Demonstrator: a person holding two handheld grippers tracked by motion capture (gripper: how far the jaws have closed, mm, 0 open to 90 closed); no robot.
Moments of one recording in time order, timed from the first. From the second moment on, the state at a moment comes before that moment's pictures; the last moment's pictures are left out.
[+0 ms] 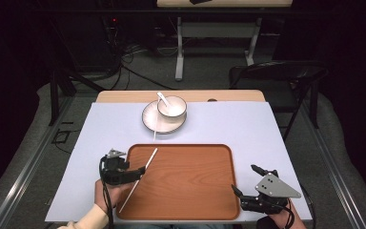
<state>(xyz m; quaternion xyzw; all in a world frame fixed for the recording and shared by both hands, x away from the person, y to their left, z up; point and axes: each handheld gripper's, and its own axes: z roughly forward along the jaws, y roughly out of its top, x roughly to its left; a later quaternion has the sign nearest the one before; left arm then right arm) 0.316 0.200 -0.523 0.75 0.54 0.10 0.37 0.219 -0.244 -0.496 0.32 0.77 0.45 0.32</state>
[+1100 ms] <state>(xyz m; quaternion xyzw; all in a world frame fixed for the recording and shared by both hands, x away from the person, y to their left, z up) 0.427 0.186 -0.478 0.78 0.49 0.15 0.35 0.218 -0.246 -0.496 0.31 0.77 0.46 0.32</state>
